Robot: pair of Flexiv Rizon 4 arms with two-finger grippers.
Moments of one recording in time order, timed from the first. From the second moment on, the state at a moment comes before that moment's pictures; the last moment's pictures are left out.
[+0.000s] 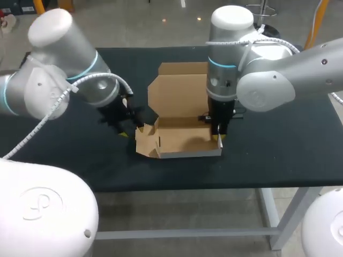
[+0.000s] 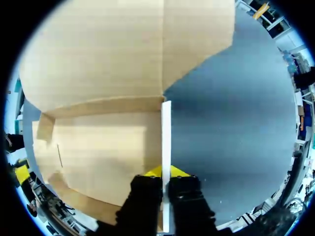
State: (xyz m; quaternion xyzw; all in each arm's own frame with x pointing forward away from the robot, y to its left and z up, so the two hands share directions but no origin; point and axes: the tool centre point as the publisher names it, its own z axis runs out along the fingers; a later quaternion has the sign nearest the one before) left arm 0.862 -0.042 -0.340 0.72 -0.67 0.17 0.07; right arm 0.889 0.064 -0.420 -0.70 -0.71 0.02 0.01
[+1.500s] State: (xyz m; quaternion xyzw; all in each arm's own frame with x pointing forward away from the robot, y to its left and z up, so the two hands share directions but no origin) left arm 0.863 -0.028 -0.401 0.66 -0.67 0.28 0.19; right arm 0.889 0.064 -0.420 -0.70 -0.71 0.02 0.01
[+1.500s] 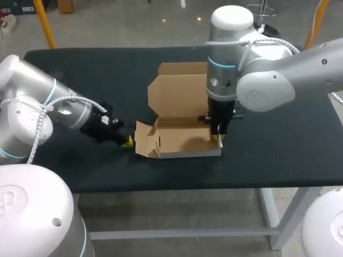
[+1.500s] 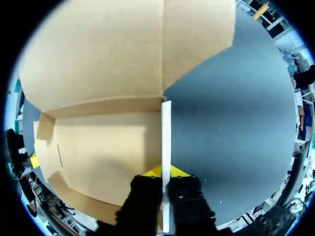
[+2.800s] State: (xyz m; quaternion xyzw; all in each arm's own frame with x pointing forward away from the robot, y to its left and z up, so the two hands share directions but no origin) left arm 0.874 -0.079 -0.381 0.63 -0.69 0.29 0.21; right arm 0.889 0.064 -0.420 -0.70 -0.71 0.02 0.01
